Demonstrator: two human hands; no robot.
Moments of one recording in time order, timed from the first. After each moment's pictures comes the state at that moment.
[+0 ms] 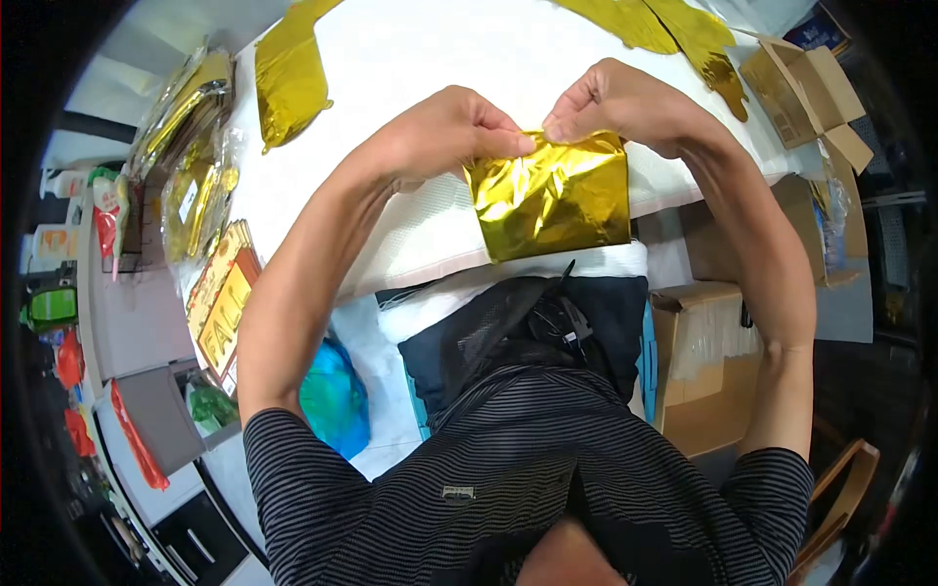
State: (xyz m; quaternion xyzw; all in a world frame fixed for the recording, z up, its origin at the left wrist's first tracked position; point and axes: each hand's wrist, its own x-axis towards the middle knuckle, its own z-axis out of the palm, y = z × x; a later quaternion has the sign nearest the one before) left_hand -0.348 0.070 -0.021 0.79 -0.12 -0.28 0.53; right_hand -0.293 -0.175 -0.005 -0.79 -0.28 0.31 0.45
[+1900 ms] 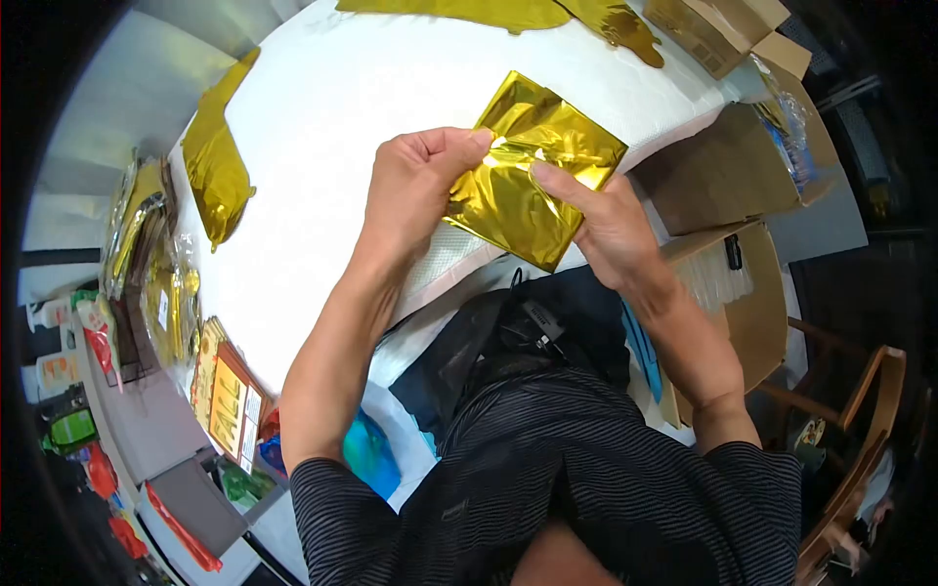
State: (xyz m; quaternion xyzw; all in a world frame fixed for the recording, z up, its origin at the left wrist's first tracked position) left_hand -0.364 -0.010 -0.038 0.66 0.00 -0.16 0.74; right_hand -0.414 -0.208 -0.057 -0.49 0.00 0.12 0.86
